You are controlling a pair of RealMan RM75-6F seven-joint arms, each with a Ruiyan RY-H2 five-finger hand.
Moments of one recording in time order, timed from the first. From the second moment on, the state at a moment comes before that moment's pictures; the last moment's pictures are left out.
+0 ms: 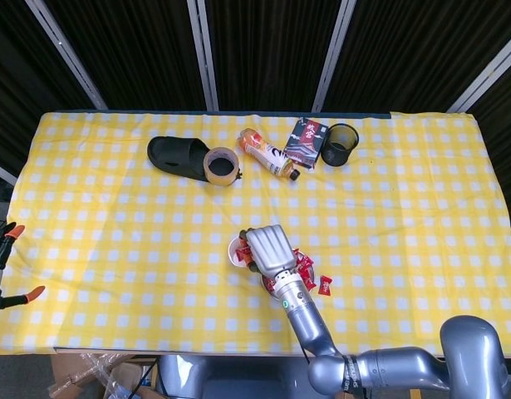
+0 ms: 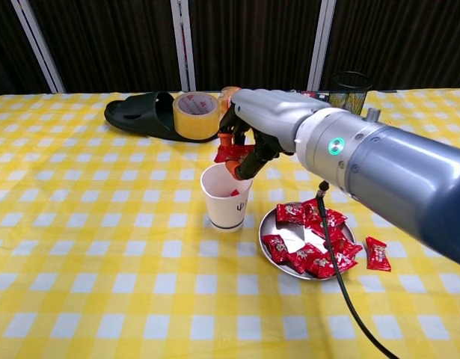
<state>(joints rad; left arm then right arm) -0.10 -1.04 -0.06 -1.68 1.40 1.40 -0.13 0.87 -1.80 0.34 -1.77 -0.75 1.22 -0.86</state>
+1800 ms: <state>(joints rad) -0.09 -1.06 -0.06 -1.66 1.44 1.45 -0.11 0.76 -1.62 0.09 -2.03 -0.78 1.41 -0.92</state>
